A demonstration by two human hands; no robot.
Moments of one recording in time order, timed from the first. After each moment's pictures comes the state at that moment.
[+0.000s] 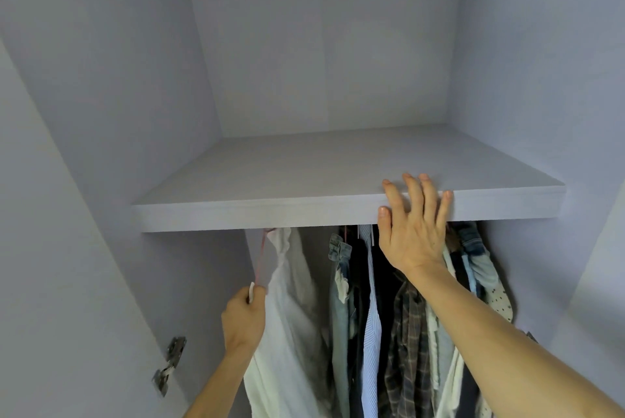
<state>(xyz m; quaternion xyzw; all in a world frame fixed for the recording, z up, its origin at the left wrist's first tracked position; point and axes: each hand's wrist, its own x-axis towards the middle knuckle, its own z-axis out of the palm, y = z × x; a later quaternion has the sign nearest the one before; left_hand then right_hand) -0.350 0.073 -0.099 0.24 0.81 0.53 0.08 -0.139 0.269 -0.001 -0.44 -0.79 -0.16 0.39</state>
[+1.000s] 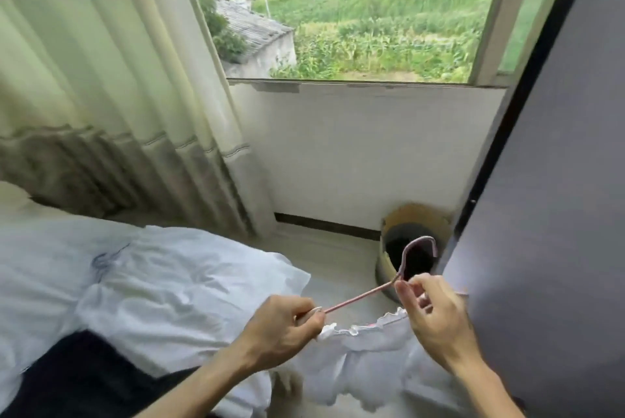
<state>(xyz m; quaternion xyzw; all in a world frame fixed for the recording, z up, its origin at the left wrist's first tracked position) -0.022 -0.394 -0.139 -0.21 0.91 0.35 -0.08 -0.217 -0.203 -0.175 0.31 -0.85 0.42 -0.07</state>
